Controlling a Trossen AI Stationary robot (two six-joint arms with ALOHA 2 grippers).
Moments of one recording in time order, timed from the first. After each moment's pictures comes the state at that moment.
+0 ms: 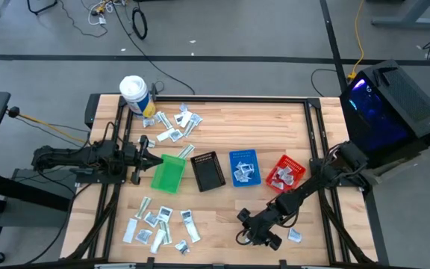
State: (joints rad) left arm -0.04 0.01 0.01 0.04 0.00 -0.07; right arm 0.62 1.86 0.91 0.05 -0.17 -0.21
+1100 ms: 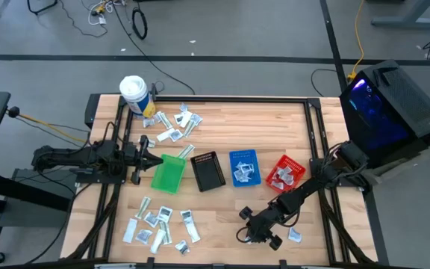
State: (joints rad) left arm -0.04 0.01 0.01 0.04 0.00 -0.07; right arm 0.62 1.86 0.87 0.10 -0.17 -0.11
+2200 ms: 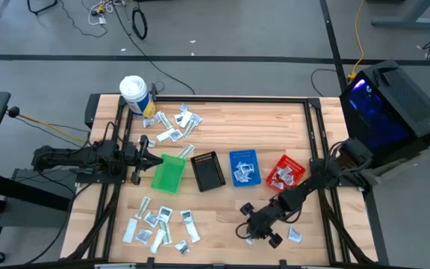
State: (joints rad) left arm -0.04 0.01 0.01 0.04 0.00 -0.07; right arm 0.60 1.80 0.87 0.04 -0.16 -0.04
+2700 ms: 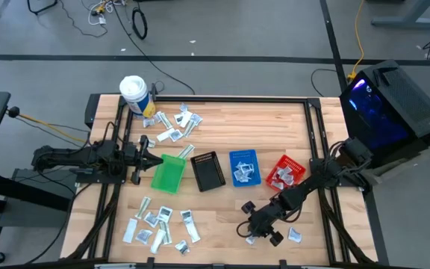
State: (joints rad) left arm -0.04 0.01 0.01 0.04 0.00 -0.07; right arm 0.59 1.80 0.84 0.03 -0.15 -0.06
